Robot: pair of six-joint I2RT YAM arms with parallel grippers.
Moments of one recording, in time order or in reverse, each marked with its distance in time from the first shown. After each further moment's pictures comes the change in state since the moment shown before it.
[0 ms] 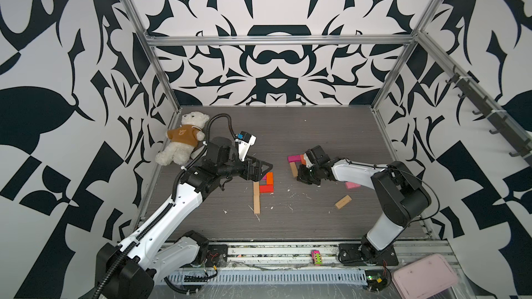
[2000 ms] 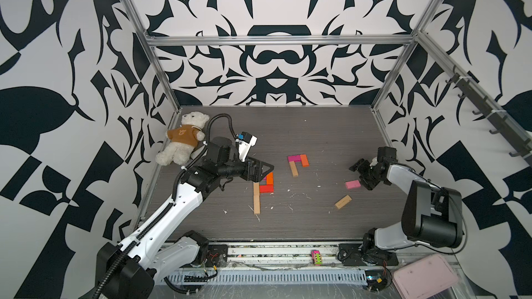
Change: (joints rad) left arm 0.000 0.003 0.000 0.002 0.053 -0.031; right arm -0.803 -0.226 -0.145 -0.138 -0.056 -0.080
